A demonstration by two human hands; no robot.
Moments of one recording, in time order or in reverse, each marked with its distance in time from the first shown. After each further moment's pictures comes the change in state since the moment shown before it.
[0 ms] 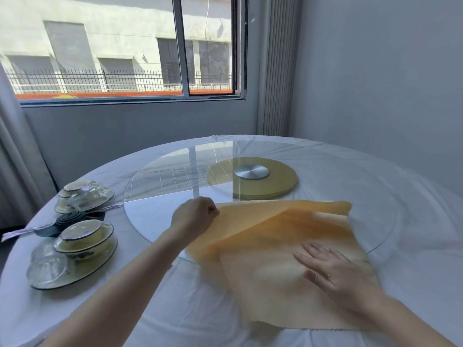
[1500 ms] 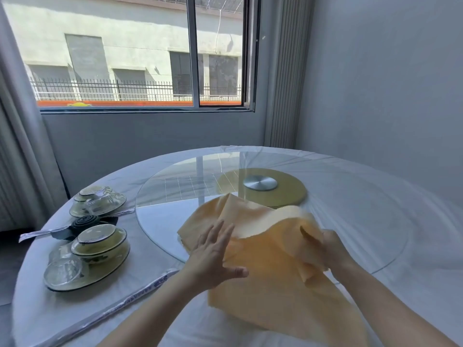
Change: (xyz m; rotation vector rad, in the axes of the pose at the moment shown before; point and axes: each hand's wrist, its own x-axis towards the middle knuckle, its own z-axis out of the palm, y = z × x) left_hand -0.059 -0.010 0.025 0.016 -0.269 0.170; right_hand 0.061 -0.038 -0.037 0.993 0.370 0.323
